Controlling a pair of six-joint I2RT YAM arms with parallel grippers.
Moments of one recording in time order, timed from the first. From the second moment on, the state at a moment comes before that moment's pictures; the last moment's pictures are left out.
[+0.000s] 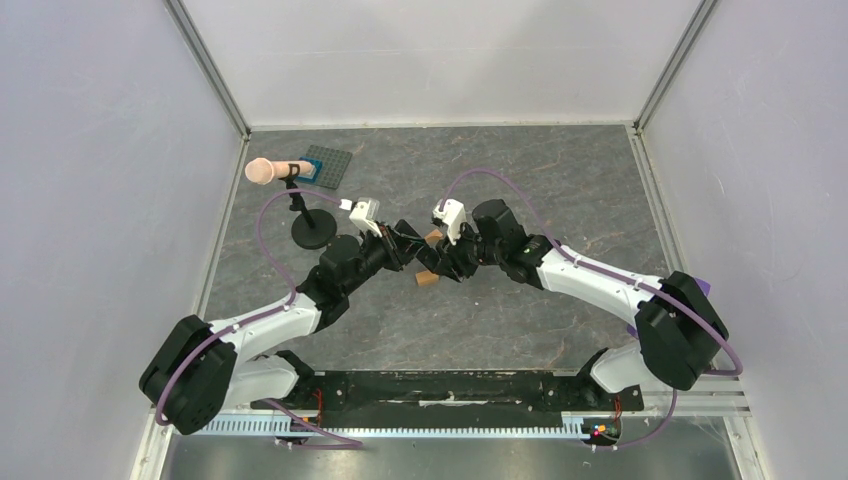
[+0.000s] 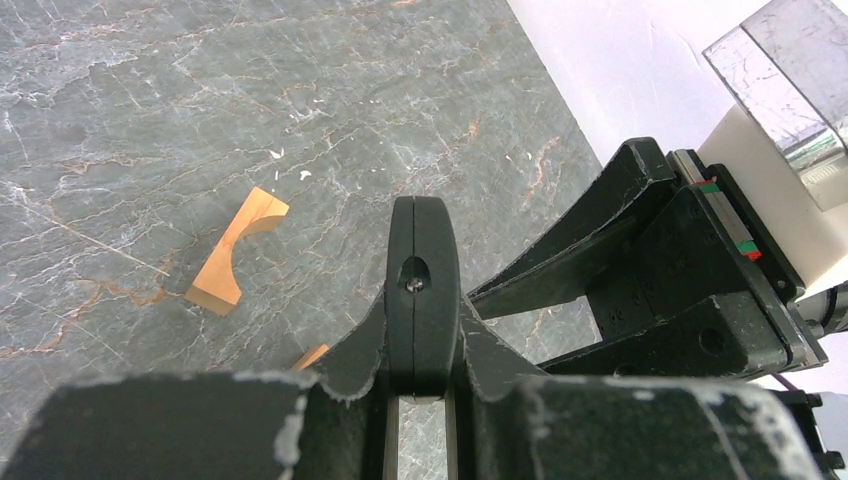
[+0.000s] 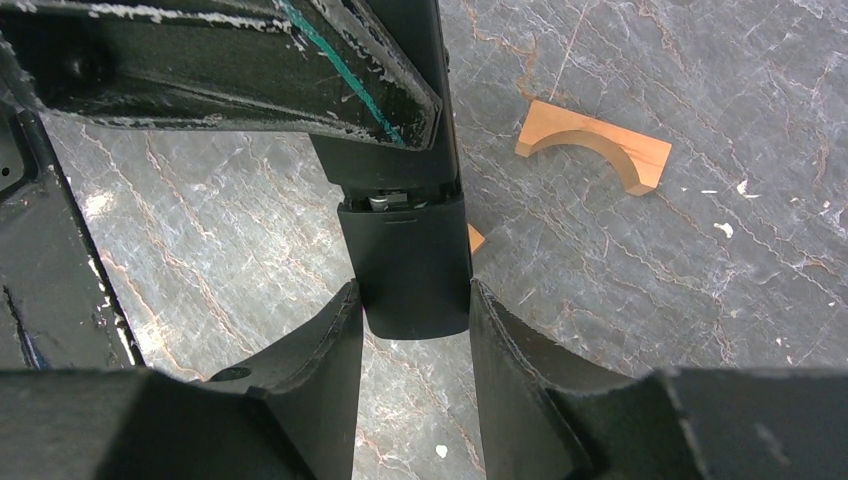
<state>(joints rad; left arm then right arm) -0.65 1.17 0.43 0.61 0.08 -0.62 0.74 1.44 0.89 -0.07 -0.35 -0.09</state>
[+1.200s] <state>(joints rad) -0.67 1.18 0.46 0.50 0.06 -0.71 0.78 1.49 0.92 -0.10 -0.29 -0.08</state>
